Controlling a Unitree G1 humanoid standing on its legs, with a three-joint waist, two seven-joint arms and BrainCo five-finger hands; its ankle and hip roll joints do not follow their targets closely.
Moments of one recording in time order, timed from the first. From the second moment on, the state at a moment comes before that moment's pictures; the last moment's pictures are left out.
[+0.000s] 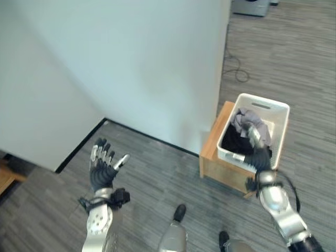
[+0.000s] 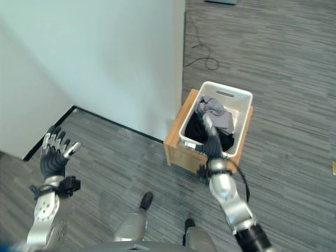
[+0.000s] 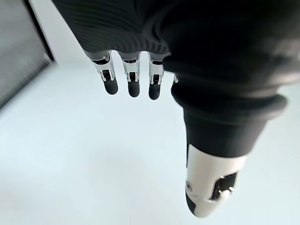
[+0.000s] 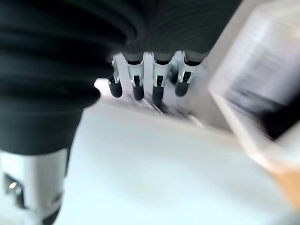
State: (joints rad) left arm 0.35 0.17 0.01 -0.21 -0.46 -0.29 0.31; right arm 0.08 -0.44 0.29 -0.06 0.00 -0.18 -0.27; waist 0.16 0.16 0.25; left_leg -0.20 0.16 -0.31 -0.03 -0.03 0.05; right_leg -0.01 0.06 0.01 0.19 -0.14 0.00
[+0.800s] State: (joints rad) left arm -0.06 0.27 -0.25 -0.07 -0.53 -0.23 0.27; right arm -0.14 -0.29 0.34 -0.03 0.11 -0.18 -0.21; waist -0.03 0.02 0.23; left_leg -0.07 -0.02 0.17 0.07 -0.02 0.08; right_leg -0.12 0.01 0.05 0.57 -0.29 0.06
